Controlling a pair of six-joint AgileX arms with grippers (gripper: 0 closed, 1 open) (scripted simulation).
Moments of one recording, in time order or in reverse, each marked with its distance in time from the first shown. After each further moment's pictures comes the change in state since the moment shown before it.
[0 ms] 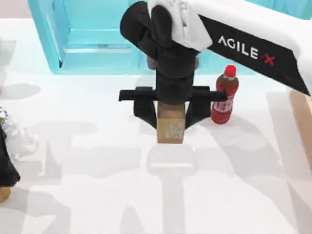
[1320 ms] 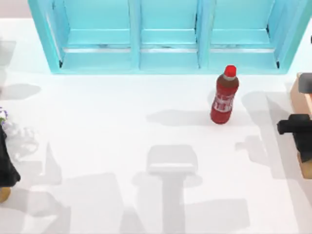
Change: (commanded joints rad) left arm 0.000 0.000 0.000 0.000 0.000 0.000; right arm -0.386 -0.812 -0.894 0.070 -0.006 -0.421
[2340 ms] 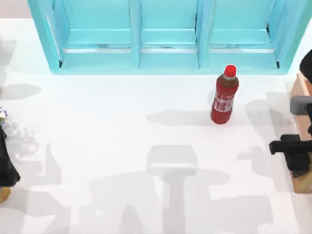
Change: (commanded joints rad) left arm 0.000 0.000 0.000 0.000 0.000 0.000; right arm 0.003 0.013 -0.176 0.191 0.002 0.005
